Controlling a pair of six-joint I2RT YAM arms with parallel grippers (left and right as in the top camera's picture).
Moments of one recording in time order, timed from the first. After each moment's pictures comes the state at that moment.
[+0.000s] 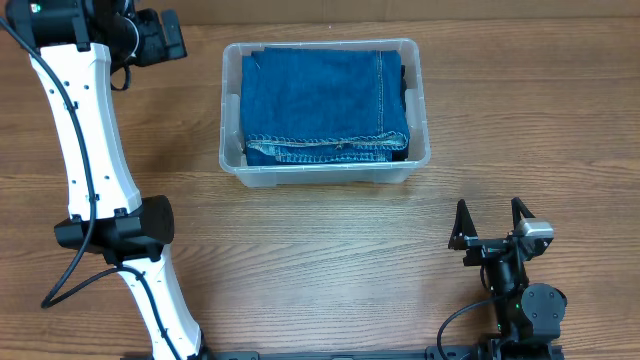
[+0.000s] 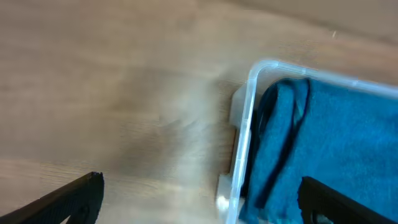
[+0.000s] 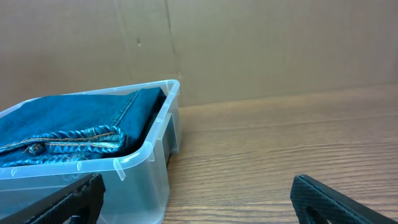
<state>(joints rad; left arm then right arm) 0.11 2.25 2.83 -1.64 0.10 -0.15 -0.02 0.01 0.02 -0.03 -0.09 0.15</state>
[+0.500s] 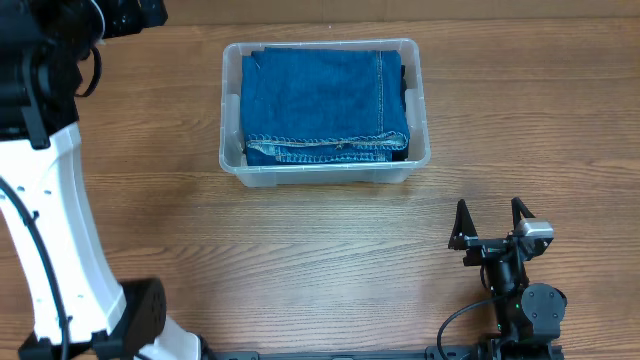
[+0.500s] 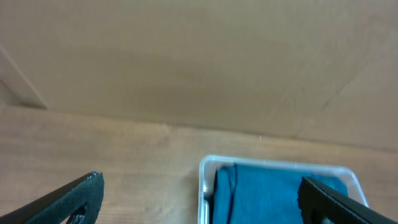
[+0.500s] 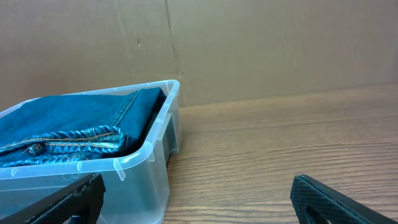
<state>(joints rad) 0.07 1.78 2.51 -1.21 0.10 -0.15 -0.02 0.01 0.02 -0.03 -0.09 0.15</state>
